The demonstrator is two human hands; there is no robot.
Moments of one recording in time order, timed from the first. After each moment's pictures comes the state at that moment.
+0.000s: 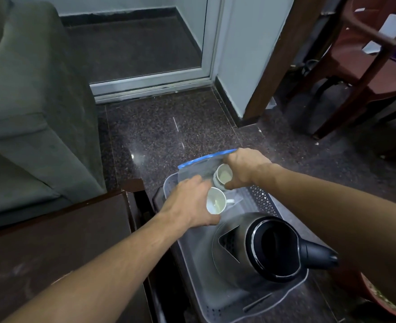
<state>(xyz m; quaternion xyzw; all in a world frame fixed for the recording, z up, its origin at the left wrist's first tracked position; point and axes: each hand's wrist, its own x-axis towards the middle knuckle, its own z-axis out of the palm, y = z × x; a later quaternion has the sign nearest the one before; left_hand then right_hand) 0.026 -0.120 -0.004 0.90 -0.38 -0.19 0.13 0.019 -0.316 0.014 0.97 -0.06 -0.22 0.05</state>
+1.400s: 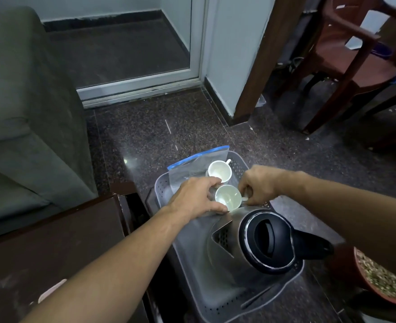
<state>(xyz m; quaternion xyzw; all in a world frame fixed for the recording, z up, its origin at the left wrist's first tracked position) 0.029 -0.146 -0.031 0.85 -0.37 -0.26 0.27 -0.041 -0.349 0.015 0.93 -0.01 -0.36 -0.05</state>
